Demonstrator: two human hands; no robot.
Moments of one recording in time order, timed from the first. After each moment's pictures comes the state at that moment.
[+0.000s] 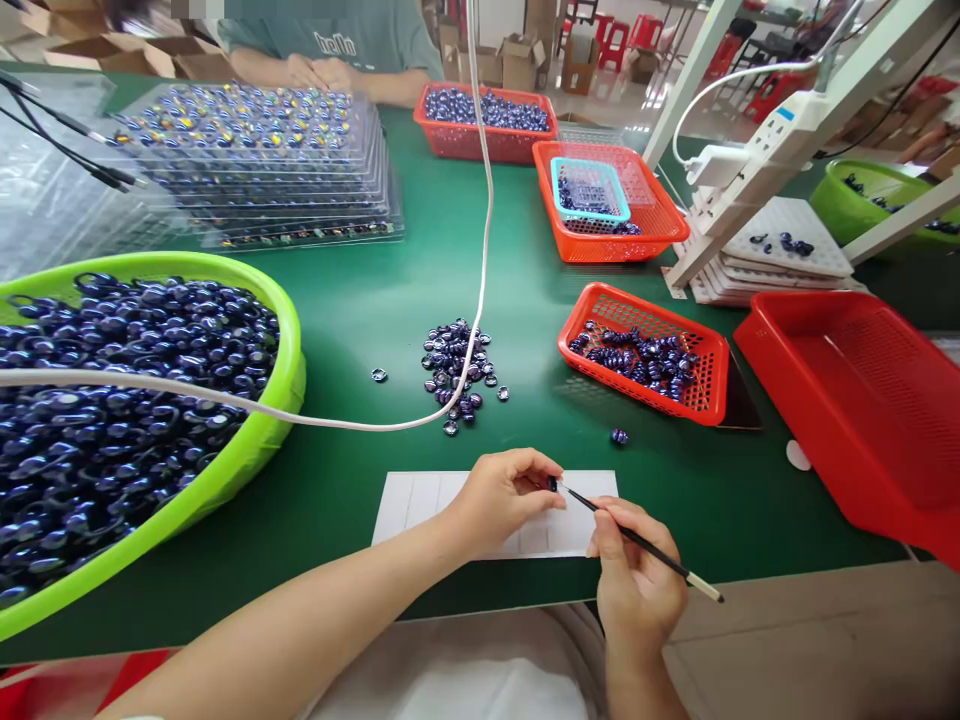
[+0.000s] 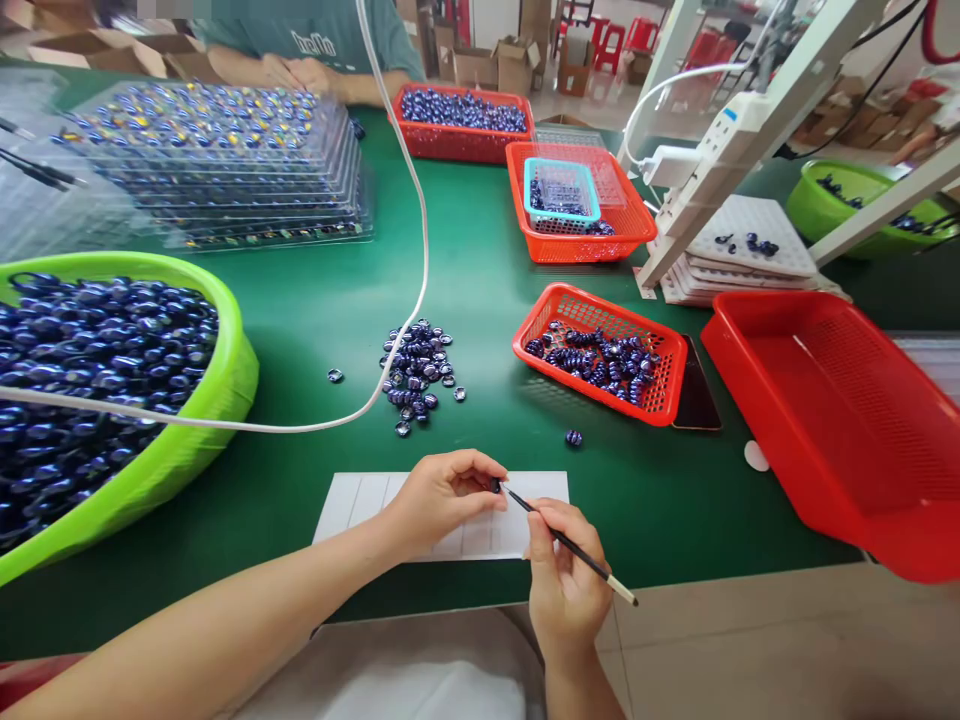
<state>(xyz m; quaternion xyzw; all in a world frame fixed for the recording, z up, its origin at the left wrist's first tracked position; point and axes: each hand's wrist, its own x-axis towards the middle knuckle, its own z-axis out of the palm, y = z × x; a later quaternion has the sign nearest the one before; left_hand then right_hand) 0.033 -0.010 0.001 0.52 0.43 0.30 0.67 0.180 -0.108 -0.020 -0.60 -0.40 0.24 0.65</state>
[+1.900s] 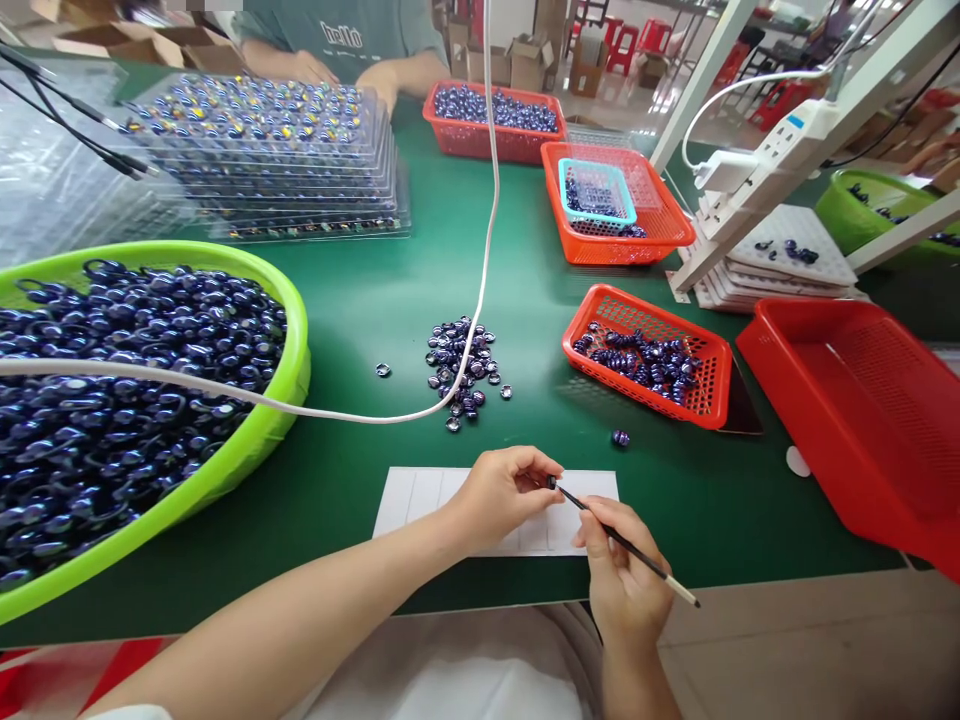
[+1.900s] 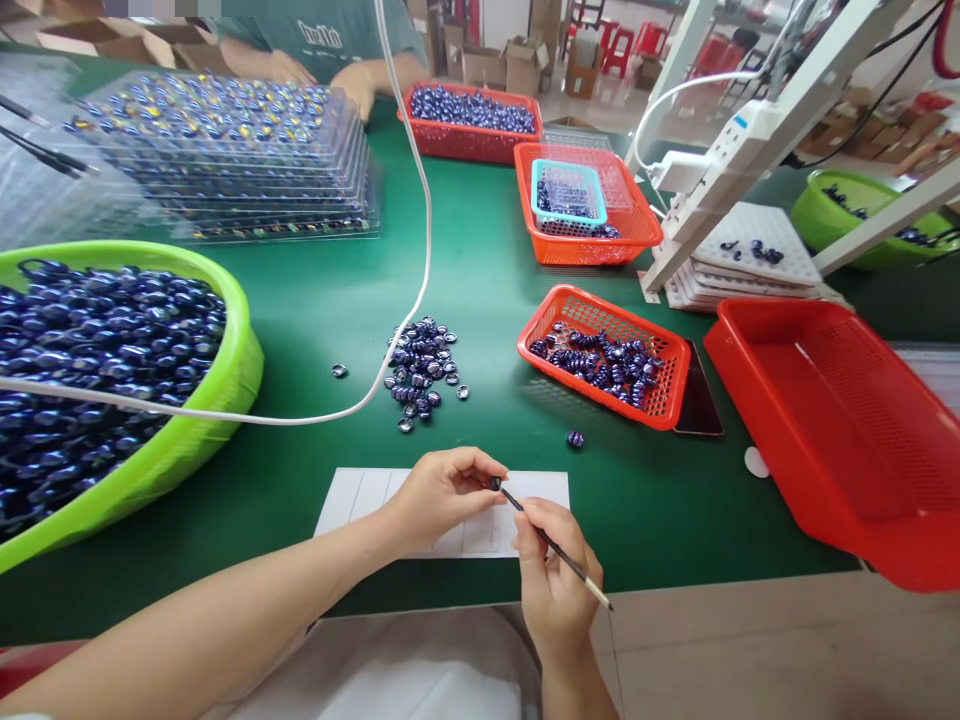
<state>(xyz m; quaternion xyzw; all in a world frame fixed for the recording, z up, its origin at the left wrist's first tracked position) 0.032 -0.009 0.000 0.56 0.43 0.31 0.64 0.185 -0.108 -0.021 -0.58 -0.52 0.23 0.58</state>
